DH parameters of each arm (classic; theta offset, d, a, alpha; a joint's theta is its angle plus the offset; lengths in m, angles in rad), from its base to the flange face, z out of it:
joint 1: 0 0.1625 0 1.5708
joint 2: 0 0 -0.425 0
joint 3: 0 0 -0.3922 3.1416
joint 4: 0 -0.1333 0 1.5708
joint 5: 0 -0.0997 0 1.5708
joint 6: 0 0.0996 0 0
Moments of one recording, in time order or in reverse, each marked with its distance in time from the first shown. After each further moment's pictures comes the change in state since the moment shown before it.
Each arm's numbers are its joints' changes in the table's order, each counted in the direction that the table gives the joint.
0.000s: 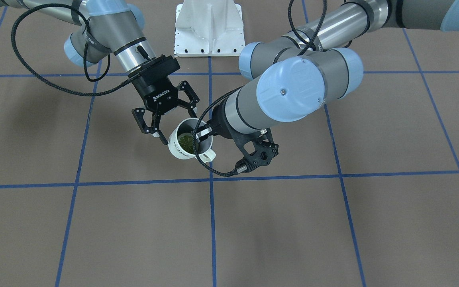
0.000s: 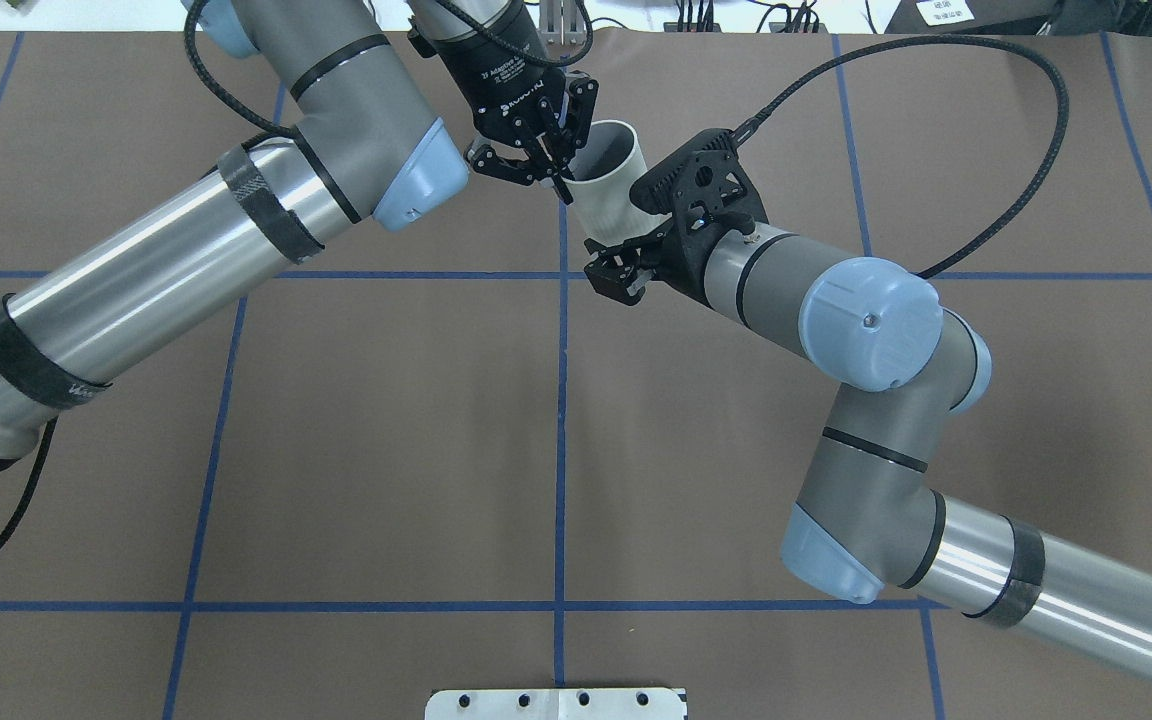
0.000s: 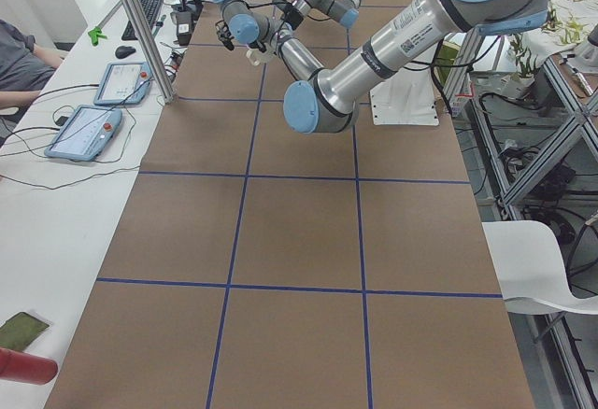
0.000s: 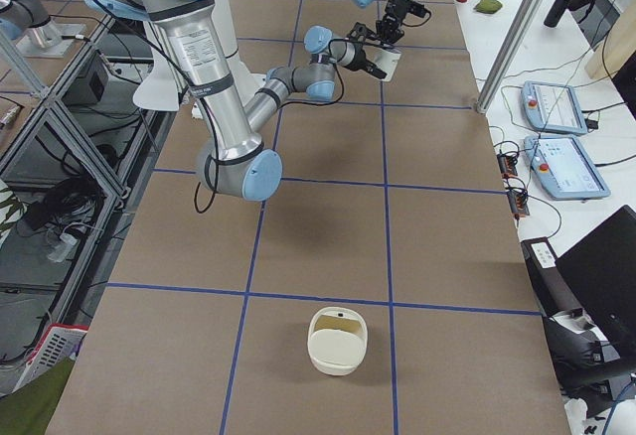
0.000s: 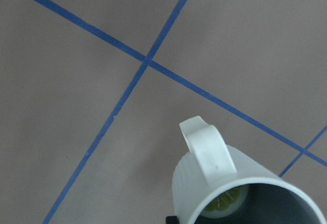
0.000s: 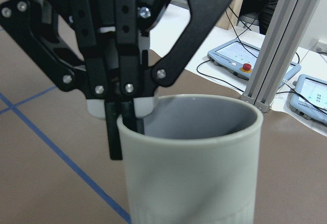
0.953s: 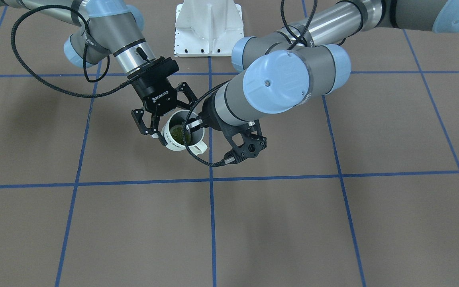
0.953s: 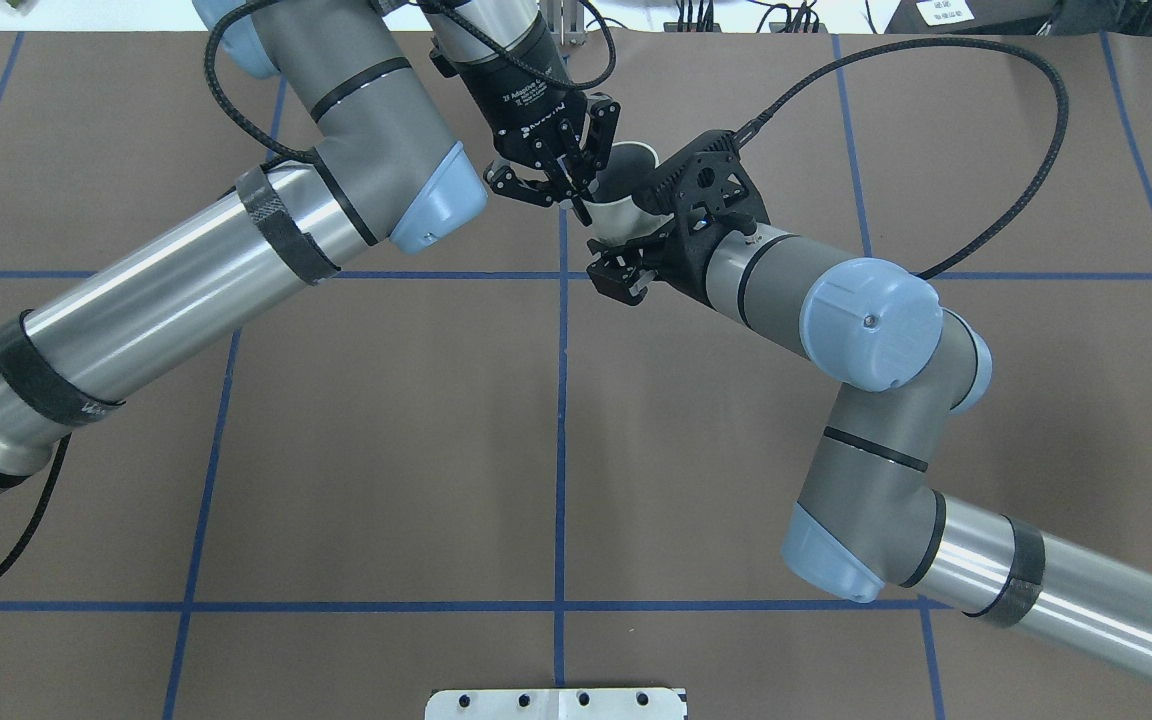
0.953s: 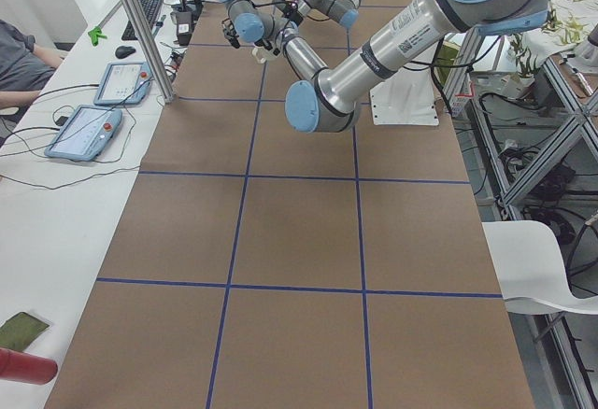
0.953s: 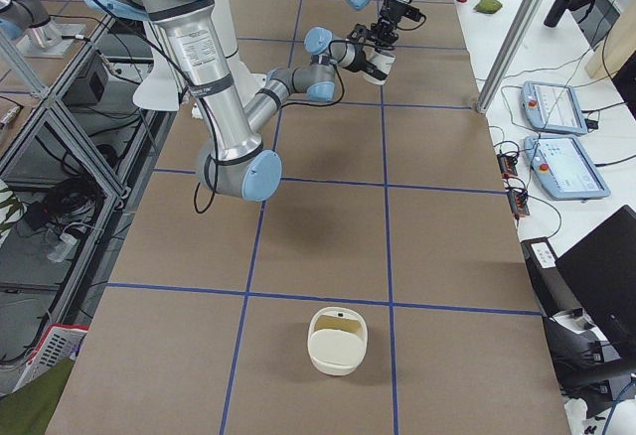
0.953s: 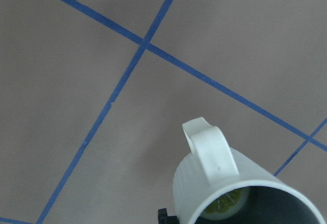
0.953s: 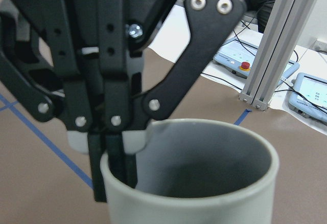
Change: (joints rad) left arm 0.031 -0.003 -0.021 0.000 -0.002 -0.002; right arm 0.001 -0.003 -0.006 -0.004 0.000 0.003
